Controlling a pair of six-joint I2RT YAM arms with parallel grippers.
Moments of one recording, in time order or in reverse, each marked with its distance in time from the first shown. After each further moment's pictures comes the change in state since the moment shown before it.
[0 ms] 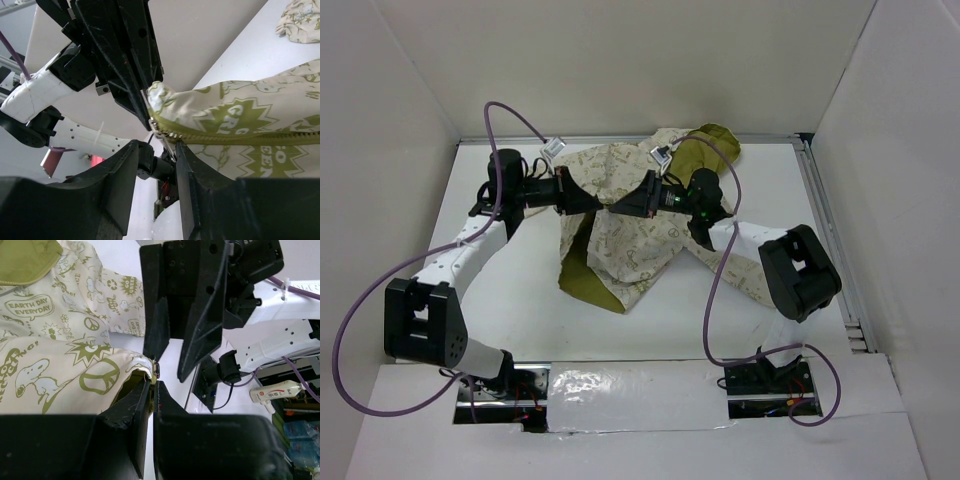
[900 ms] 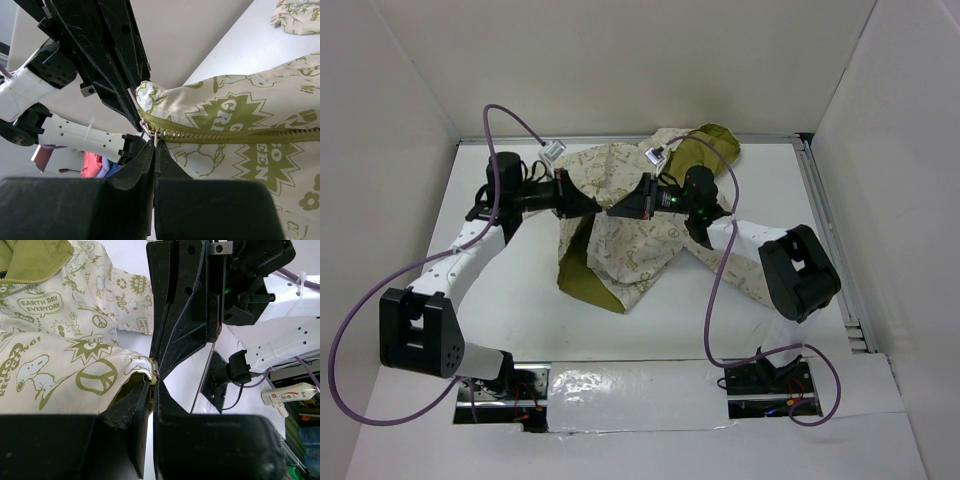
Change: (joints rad) left arm -0.010 -0.050 -0.016 -0.062 -0.064 0.059; right arm 0.016 0.000 0.029 -0.106 -0.004 -0.081
